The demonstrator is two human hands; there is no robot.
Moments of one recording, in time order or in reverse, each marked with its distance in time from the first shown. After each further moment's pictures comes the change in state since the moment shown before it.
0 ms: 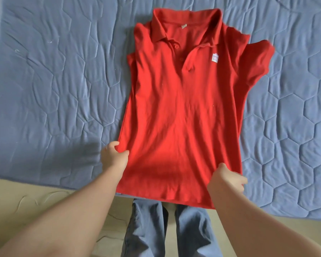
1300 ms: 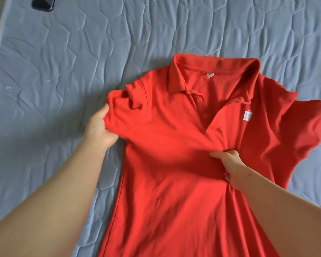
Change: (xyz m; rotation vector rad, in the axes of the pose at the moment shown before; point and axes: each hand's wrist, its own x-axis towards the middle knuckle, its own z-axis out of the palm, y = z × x) left_hand 0.170 0.206 -0.046 -1.306 -0.517 -0.028; right_hand 0.027 -0.196 0.148 -0.214 -0.643 -0.305
